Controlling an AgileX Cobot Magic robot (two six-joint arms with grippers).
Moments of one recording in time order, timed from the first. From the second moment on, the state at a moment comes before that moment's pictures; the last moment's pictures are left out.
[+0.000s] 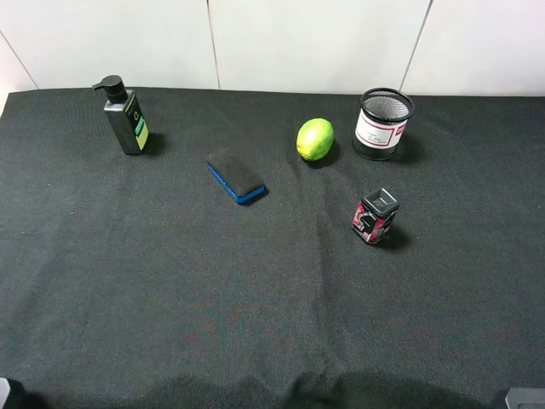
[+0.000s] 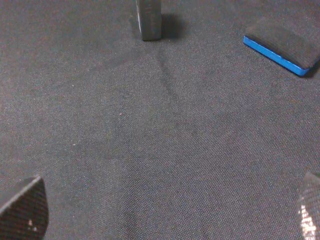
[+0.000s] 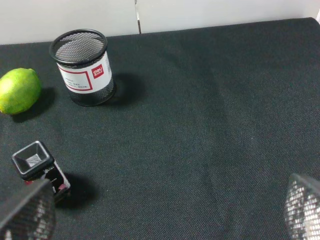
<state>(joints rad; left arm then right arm) -0.02 0.00 -0.49 -0.08 1.06 0.11 0.04 -0.01 -0.50 -0.06 1.03 0.09</state>
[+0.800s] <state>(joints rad) -0.02 0.00 -0.49 -0.08 1.06 0.11 0.04 -0.01 -0.51 -0.06 1.03 0.09</state>
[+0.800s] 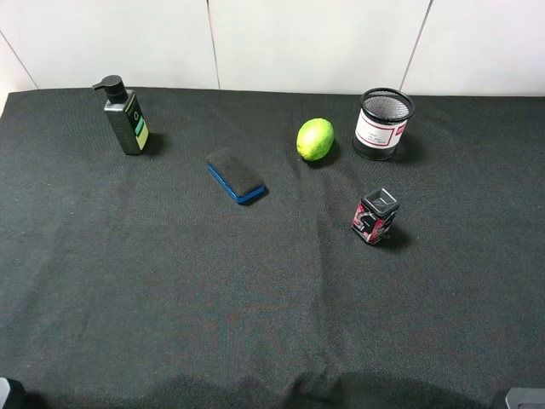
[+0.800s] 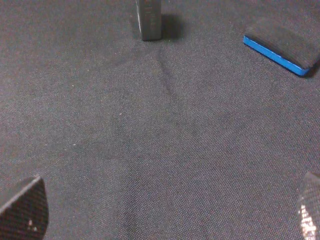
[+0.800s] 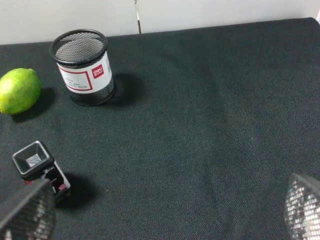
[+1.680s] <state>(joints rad) -0.02 0.00 -0.49 -0.08 1.06 0.11 0.04 0.61 -0.77 0.07 0.93 0.01</state>
